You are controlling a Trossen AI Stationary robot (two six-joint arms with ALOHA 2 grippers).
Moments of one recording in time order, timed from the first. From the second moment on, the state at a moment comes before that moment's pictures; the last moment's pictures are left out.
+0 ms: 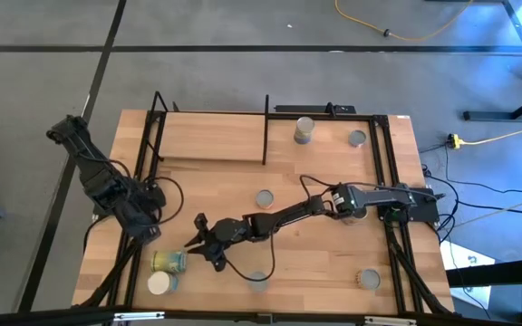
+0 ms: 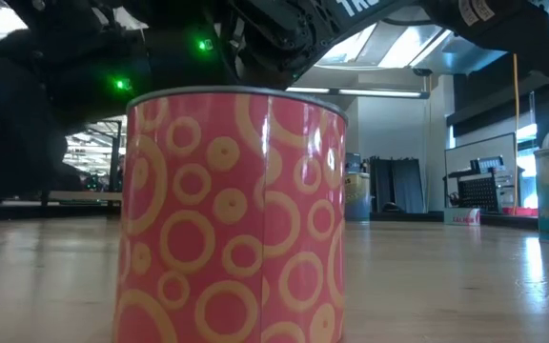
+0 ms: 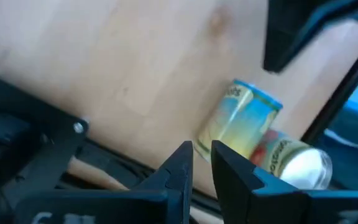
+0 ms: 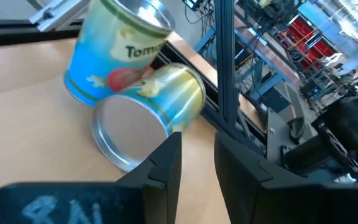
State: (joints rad) left arm -0.80 0.93 0.96 -1.27 -0.04 -1.43; right arm 0.25 2.64 2.05 0.34 -0.02 -0.63
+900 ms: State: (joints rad) left arm -1.12 1.35 0.96 -1.08 0.07 -1.56; right arm 0.25 2.64 2.05 0.31 -0.03 -0.63
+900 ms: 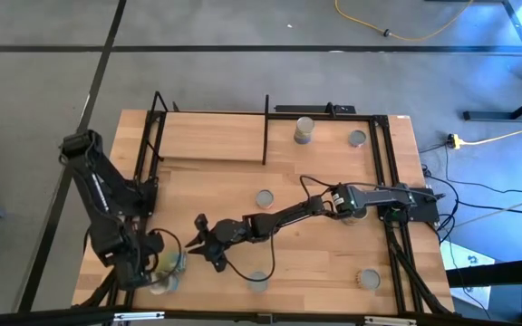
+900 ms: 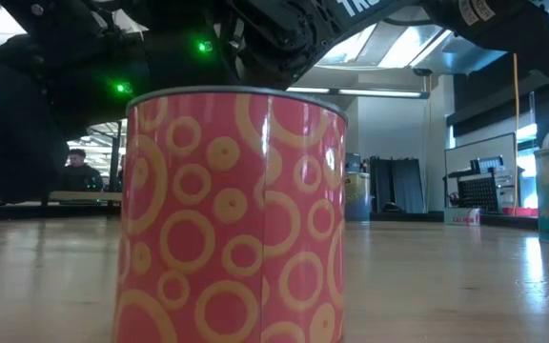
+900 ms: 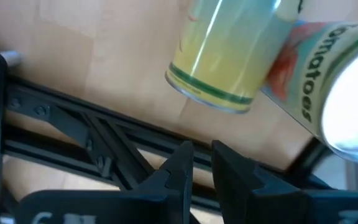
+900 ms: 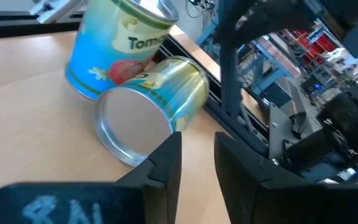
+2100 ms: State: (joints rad) left arm -1.25 1.55 0.96 -1.02 -0.12 -1.52; right arm 0.25 2.64 2.05 0.27 -0.10 -0.63
